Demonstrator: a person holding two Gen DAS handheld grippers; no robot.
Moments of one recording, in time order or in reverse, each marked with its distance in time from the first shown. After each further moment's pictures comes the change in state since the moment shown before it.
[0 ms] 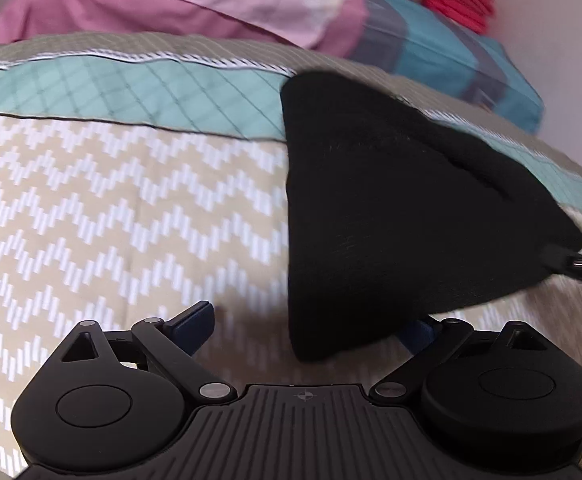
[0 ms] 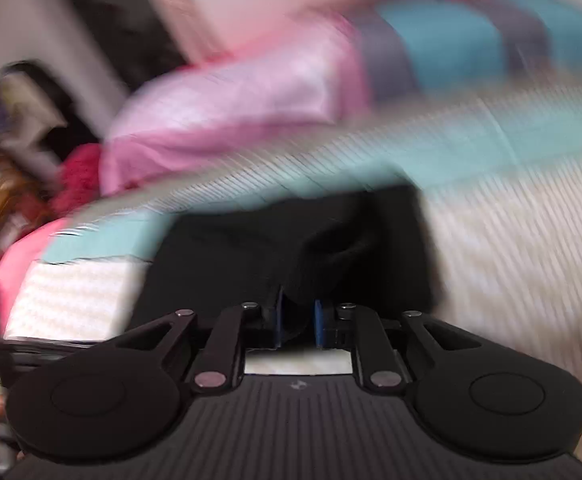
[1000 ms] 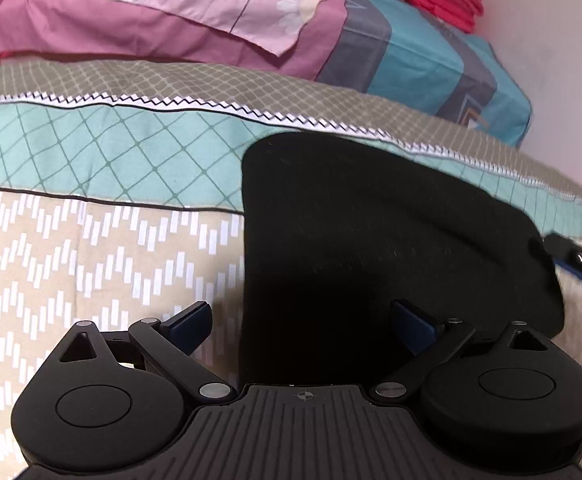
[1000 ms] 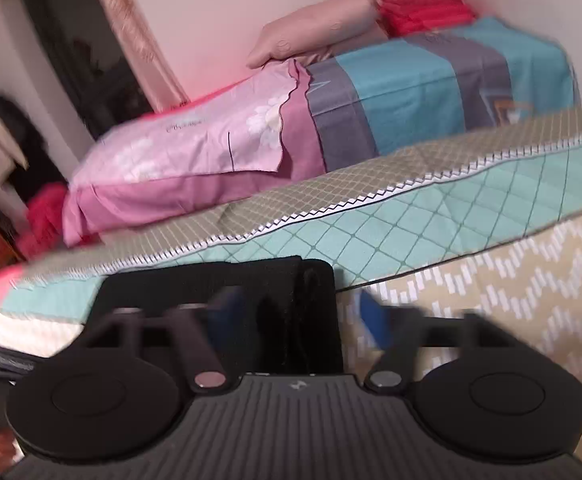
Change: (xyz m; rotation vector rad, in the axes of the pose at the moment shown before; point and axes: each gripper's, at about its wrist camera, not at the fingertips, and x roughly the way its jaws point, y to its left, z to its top) left arm 0.033 -0.014 0.069 -0.027 0.011 -0.050; right arm 0.011 -0.044 0.051 0.005 -0.164 -0.055
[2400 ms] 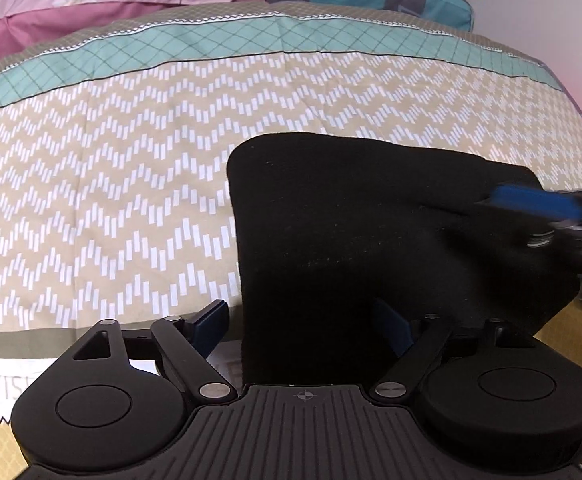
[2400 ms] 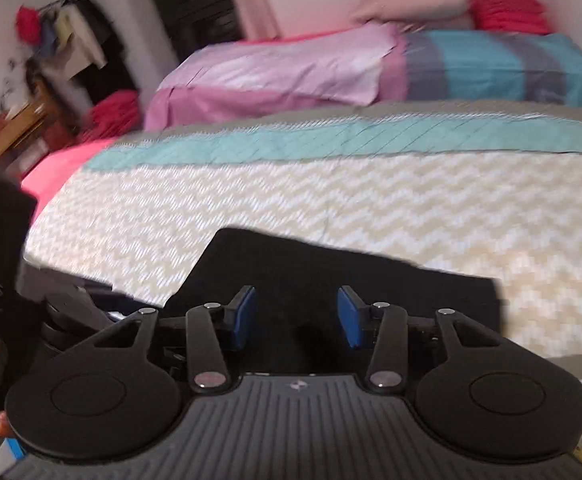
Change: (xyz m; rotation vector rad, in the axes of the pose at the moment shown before) left arm -0.086 -0.085 -0.182 0.225 0.100 0.064; right arm -0.125 0.112 -0.131 -0.289 0.146 0.061
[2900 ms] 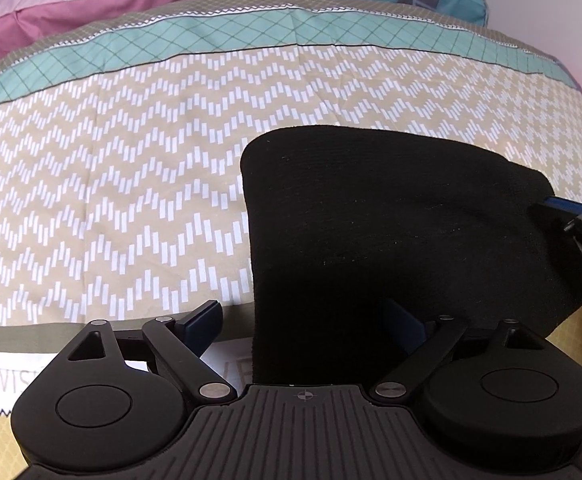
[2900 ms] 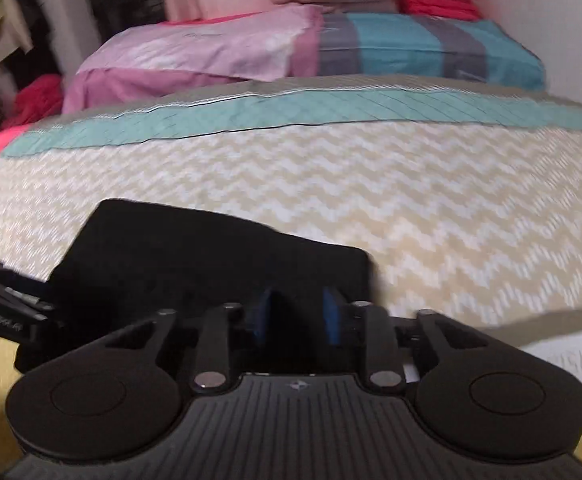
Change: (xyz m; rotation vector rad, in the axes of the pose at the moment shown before) left arm -0.001 0.002 0.001 -0.005 0.027 0.052; right arm -0.020 -0.059 -0.016 0.084 0.021 -0.264
